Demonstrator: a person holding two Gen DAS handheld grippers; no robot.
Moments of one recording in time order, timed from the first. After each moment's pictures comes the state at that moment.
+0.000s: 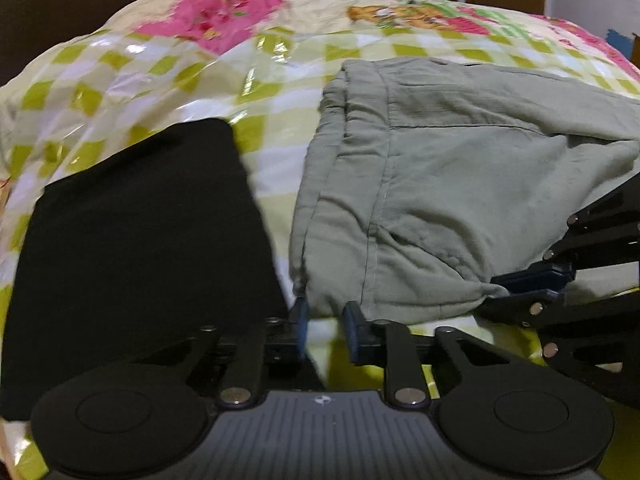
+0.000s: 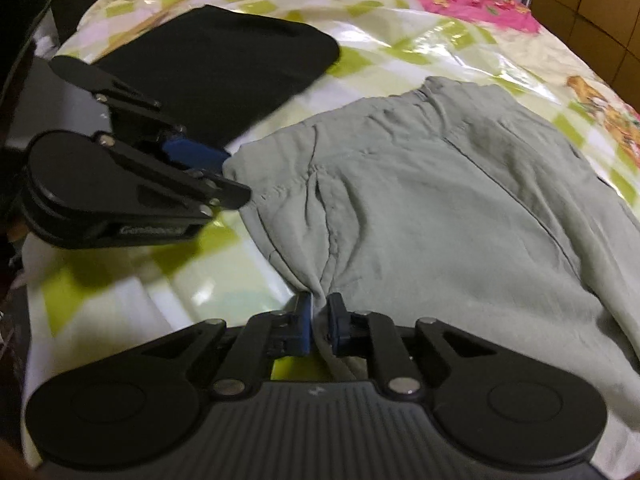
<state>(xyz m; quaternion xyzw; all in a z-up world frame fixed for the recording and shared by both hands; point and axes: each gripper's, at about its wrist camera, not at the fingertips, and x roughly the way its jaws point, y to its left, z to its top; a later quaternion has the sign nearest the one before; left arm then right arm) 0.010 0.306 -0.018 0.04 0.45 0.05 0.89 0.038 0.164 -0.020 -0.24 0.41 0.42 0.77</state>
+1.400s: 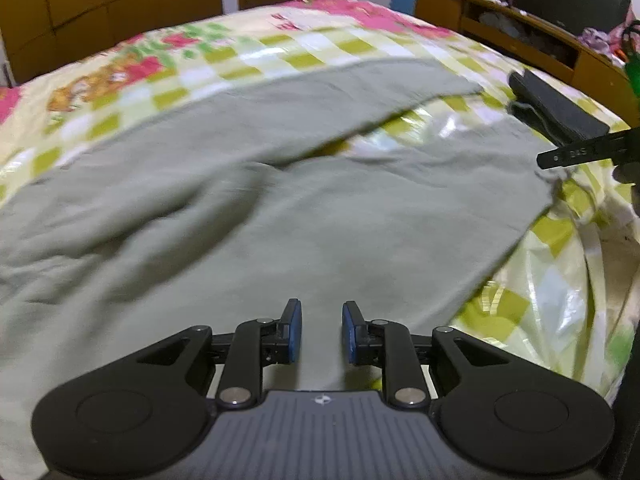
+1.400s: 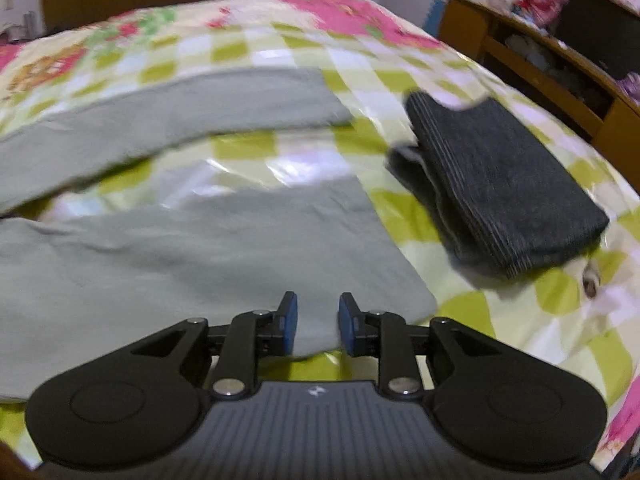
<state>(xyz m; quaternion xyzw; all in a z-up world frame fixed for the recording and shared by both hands) 0.055 0.009 0.002 0.10 0.42 -0.25 0.87 0.045 -0.321 0.011 0.01 0.44 -0.14 0.89</state>
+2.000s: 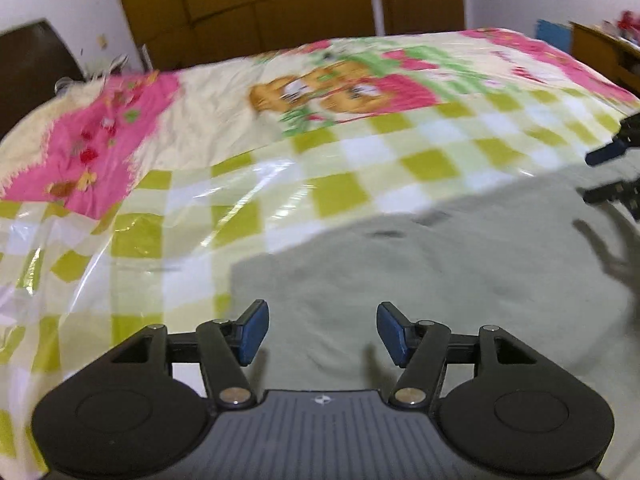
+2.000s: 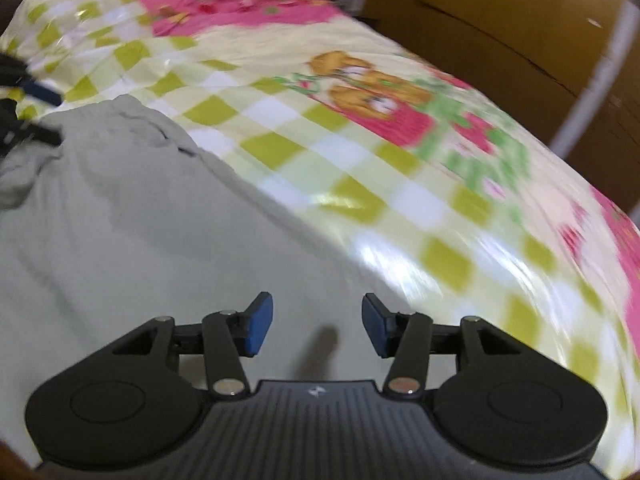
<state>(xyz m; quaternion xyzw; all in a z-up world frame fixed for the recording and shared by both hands) 0.254 0.252 0.024 0.11 0.40 -0.07 0.91 0.283 -0.072 0.027 -0.25 0.37 0.26 0.86</state>
